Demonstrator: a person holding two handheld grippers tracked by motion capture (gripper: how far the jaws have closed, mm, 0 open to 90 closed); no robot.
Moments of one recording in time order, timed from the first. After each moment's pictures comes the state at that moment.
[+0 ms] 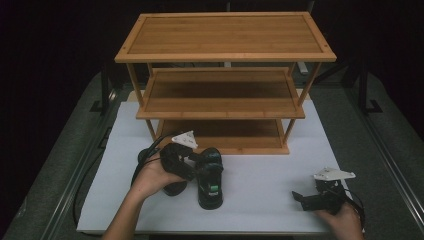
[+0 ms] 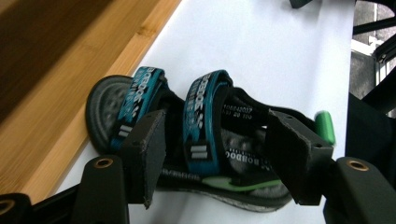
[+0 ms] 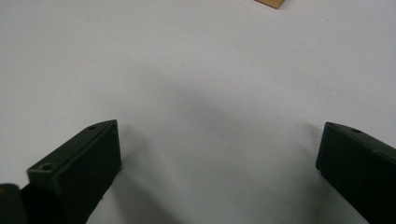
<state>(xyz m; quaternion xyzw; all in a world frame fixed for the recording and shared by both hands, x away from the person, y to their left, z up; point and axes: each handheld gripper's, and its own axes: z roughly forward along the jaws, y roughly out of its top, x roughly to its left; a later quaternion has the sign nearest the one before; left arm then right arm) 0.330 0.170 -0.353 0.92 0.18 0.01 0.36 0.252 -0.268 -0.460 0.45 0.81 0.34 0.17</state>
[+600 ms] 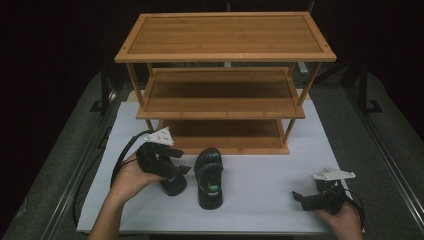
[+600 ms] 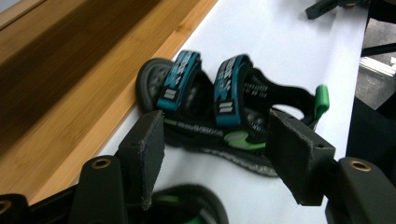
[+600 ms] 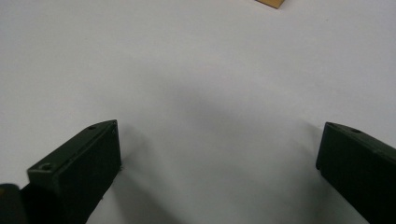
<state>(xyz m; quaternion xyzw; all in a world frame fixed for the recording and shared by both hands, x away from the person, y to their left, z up) 0.319 0.222 -0.338 0.90 0.22 0.04 0.37 0.253 -0.268 -0.460 0.45 0.81 0.33 0.17</state>
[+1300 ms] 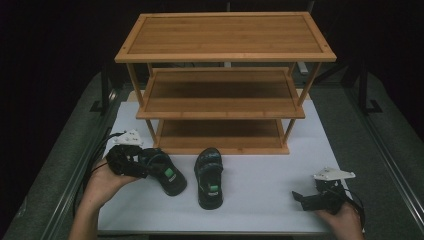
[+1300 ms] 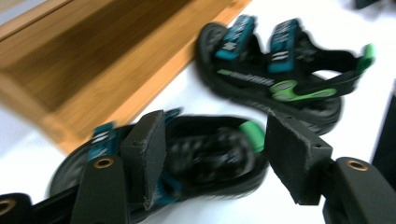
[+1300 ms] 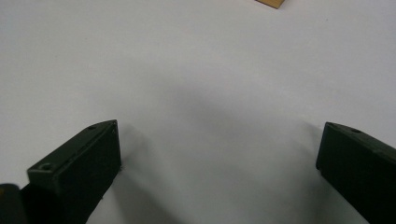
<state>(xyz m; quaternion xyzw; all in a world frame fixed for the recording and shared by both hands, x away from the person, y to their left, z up) 0.314 0.287 -0.339 0.88 0.29 0.09 0.36 0.253 -0.268 -0.460 0.45 0.81 0.33 0.17</state>
